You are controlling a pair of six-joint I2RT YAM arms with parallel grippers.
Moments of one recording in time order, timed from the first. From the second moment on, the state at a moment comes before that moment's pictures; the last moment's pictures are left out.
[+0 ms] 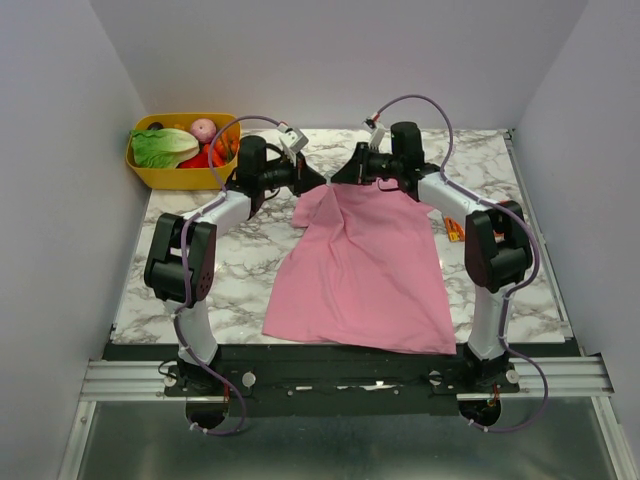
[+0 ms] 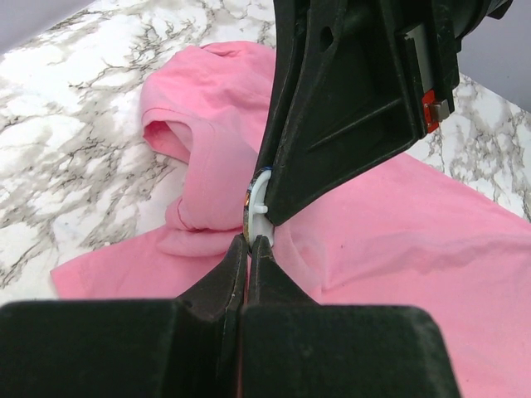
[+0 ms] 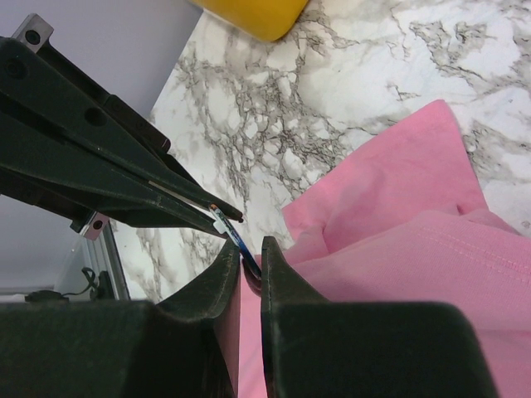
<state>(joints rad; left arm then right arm) -0.28 1.87 1.25 0.38 0.88 -0.09 0.35 2.02 1.53 0.07 -0.74 0.45</state>
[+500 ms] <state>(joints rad) -0.28 1.86 1.21 0.43 0.88 -0.12 0.35 1.98 1.48 0.09 -0.68 0.52</state>
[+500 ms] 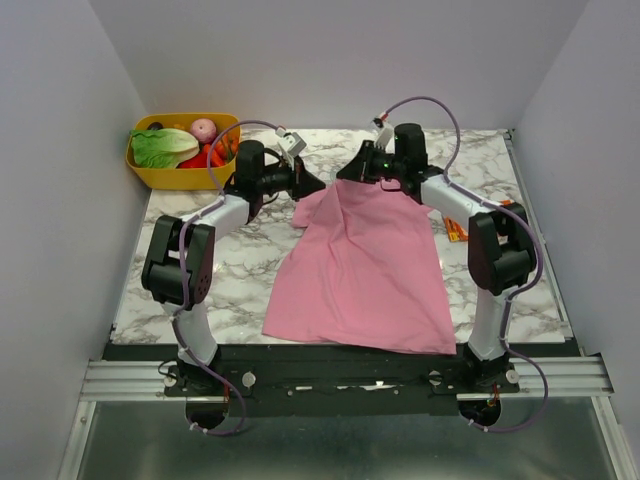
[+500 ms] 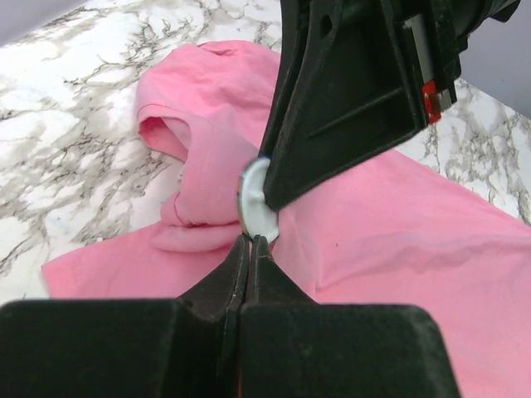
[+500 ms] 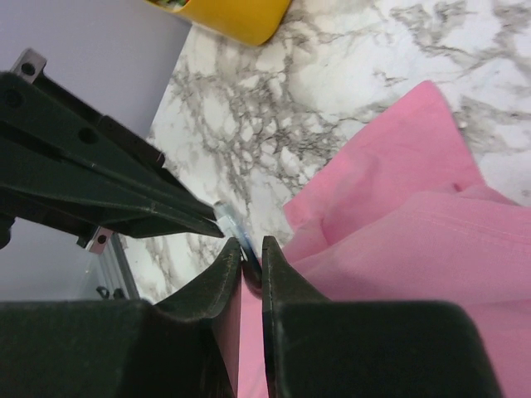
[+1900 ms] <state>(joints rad) -0.14 1.80 1.10 0.64 0.81 -0.42 0.28 1.94 1.45 0.23 -0.51 0.48</state>
